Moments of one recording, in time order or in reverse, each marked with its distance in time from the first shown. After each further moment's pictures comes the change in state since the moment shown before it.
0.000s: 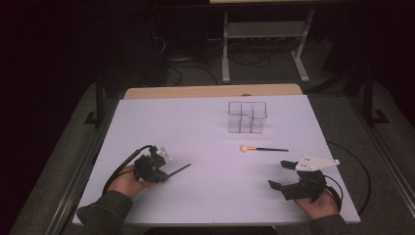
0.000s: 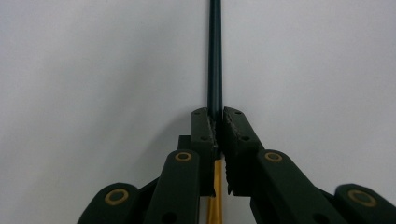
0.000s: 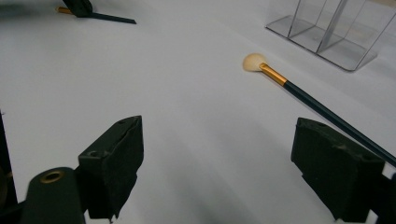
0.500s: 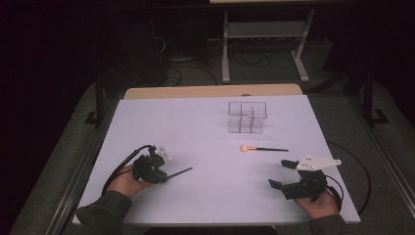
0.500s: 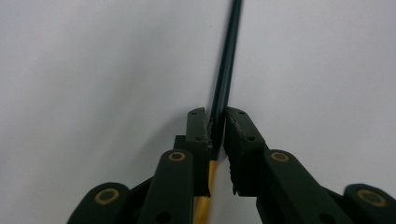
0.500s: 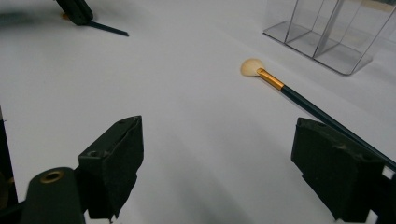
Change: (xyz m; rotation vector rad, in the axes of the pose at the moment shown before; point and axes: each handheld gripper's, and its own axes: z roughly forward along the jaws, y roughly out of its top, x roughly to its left) left arm 0.002 -0.002 0.000 -0.010 -0.017 0.002; right arm -0.001 0.000 -0.002 -0.022 -0.004 0.007
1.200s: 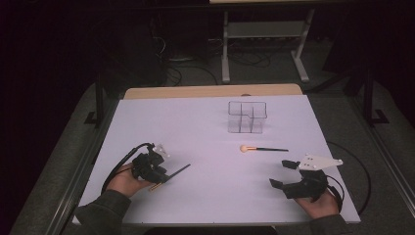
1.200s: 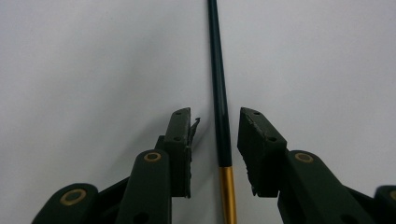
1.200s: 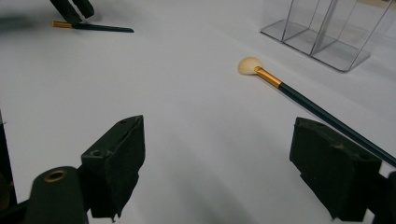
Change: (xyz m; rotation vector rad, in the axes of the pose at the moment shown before) left arm 0.002 0.001 -0.005 -0.054 -0.019 -0.015; right arm -0.003 -0.003 -0.001 -0.010 0.003 0.018
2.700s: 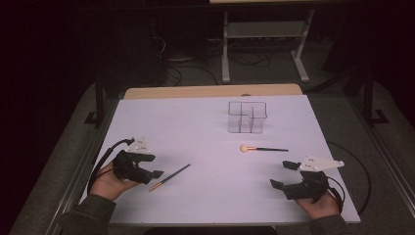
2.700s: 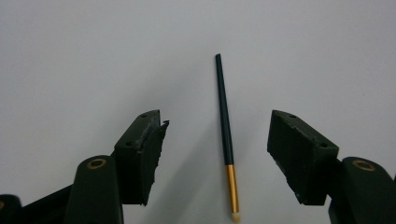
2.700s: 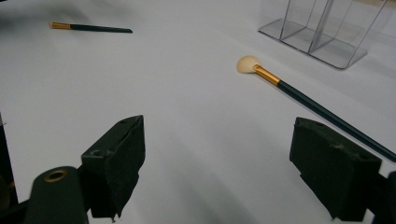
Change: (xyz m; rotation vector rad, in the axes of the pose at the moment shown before) left arm -0.004 -0.018 -0.052 -0.242 0.074 0.037; right arm 0.001 -0.003 -0.002 -0.005 -0.008 0.010
